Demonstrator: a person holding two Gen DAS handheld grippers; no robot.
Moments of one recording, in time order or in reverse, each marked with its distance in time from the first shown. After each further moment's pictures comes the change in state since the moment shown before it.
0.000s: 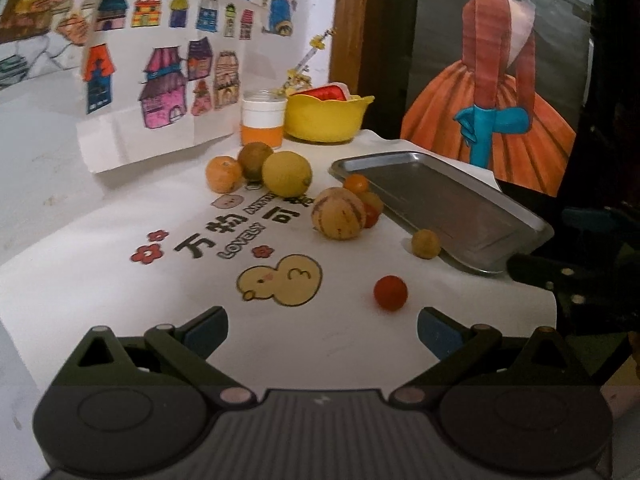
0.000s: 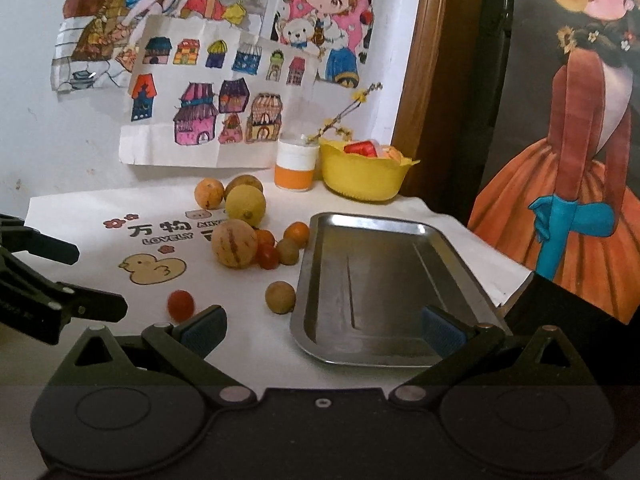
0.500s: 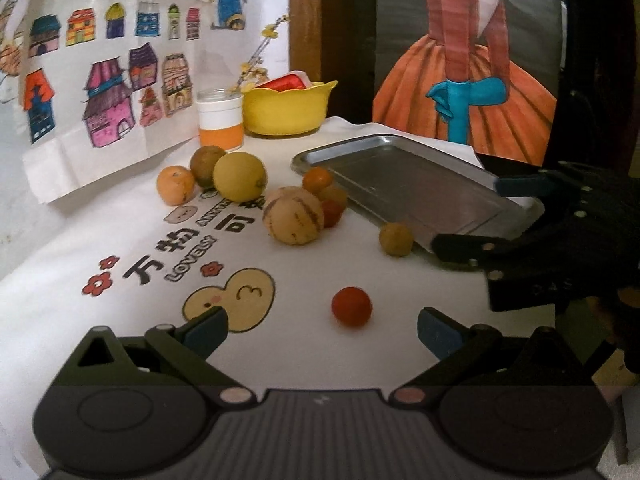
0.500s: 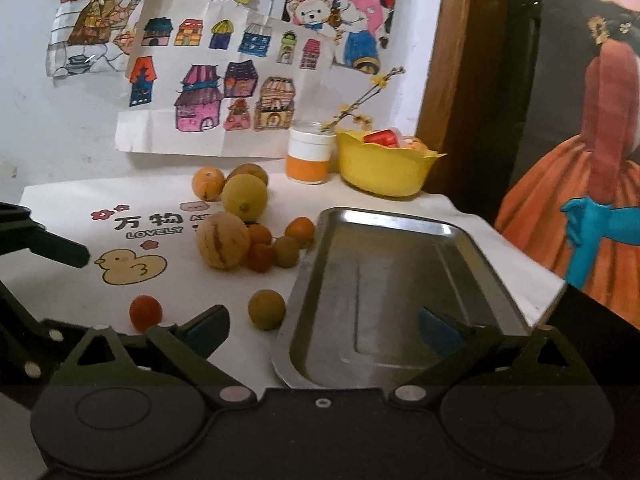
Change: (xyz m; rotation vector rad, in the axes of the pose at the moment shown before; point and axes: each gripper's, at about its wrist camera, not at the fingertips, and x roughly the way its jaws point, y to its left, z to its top) left arm 0.030 -0.032 0.009 0.111 0.028 -0.029; right arm 0.053 -0.017 0.005 -0.041 0.011 0.085
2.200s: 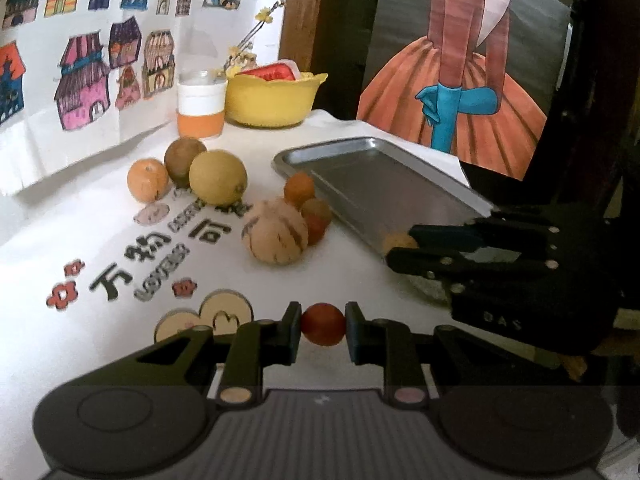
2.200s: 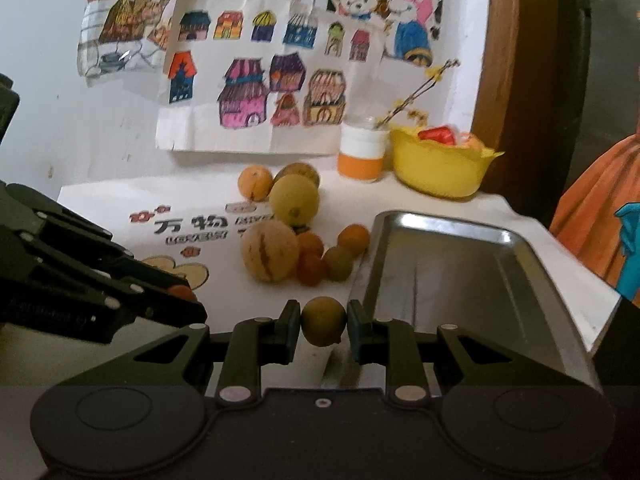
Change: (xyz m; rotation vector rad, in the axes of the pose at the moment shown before) left arm 0.018 0.018 0.032 -0.082 0.045 -0.106; right arm 0.018 0.002 0.019 -0.016 0.026 0.150
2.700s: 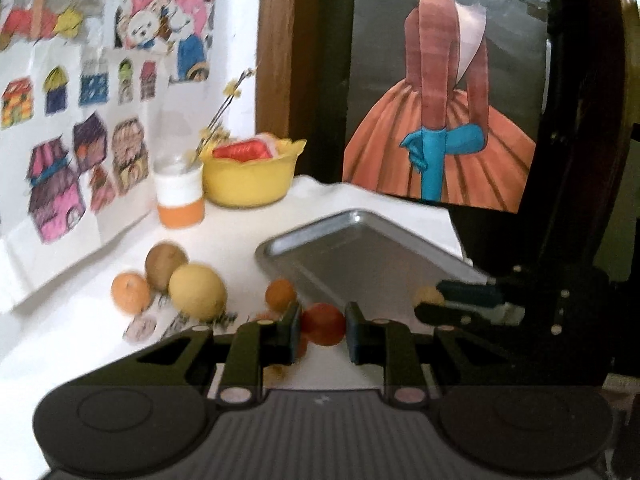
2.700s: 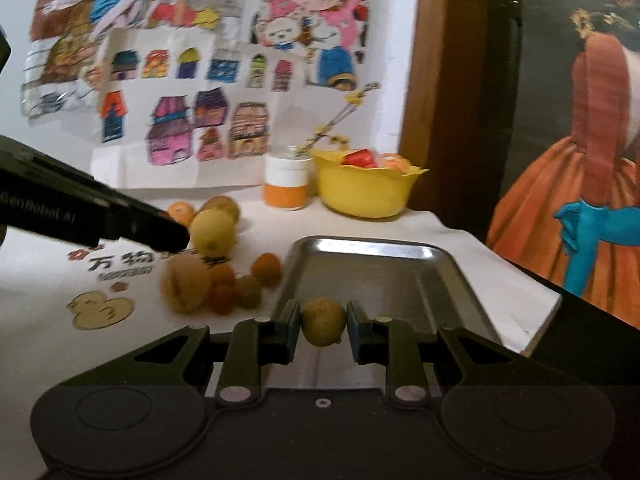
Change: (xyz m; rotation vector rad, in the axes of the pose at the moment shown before) left arm 0.008 -0.030 0.067 0.101 -0.133 0.009; right arm -0.011 -0.044 -0.003 0.076 -0.082 -0.164
